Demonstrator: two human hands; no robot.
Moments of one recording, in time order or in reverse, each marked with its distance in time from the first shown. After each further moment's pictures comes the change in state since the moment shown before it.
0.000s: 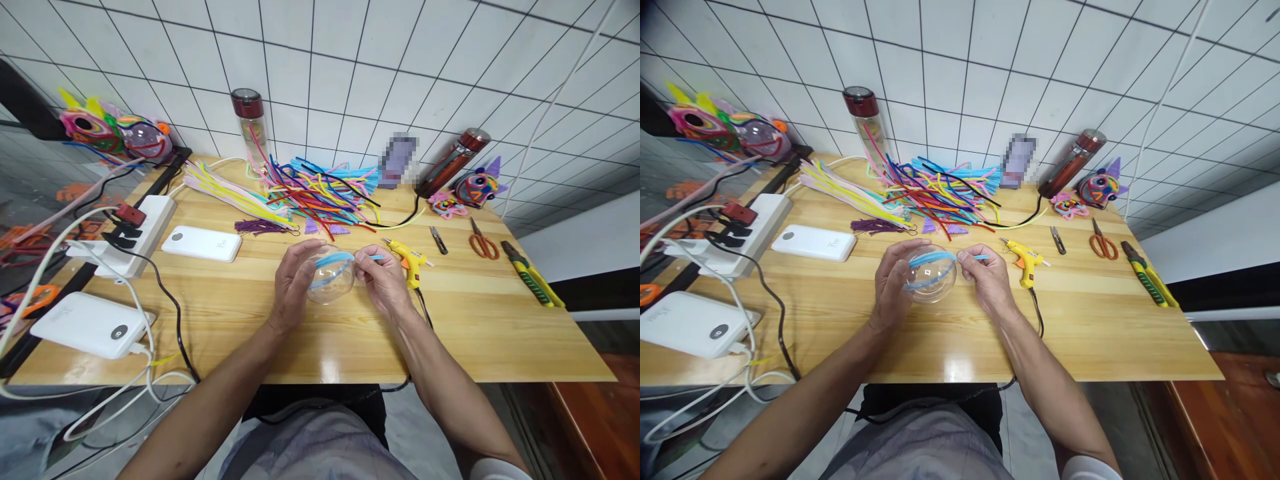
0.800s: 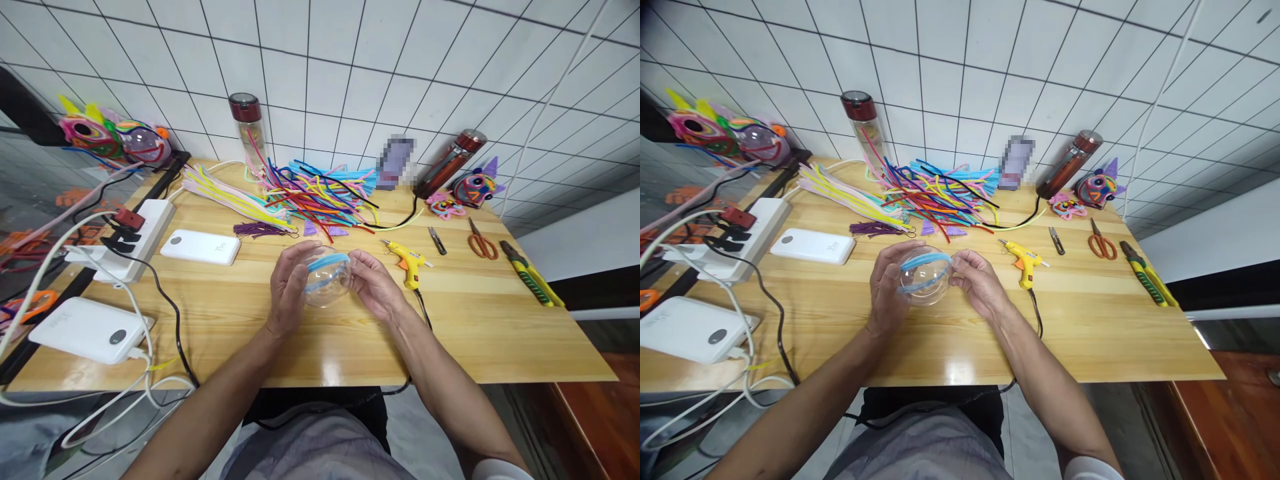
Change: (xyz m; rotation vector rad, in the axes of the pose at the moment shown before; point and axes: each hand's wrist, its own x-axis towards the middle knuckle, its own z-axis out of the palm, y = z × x) left_hand -0.001 0.000 0.000 -0.017 0.034 0.044; right_hand -0.001 0.005 0.000 0.233 -0.154 0.265
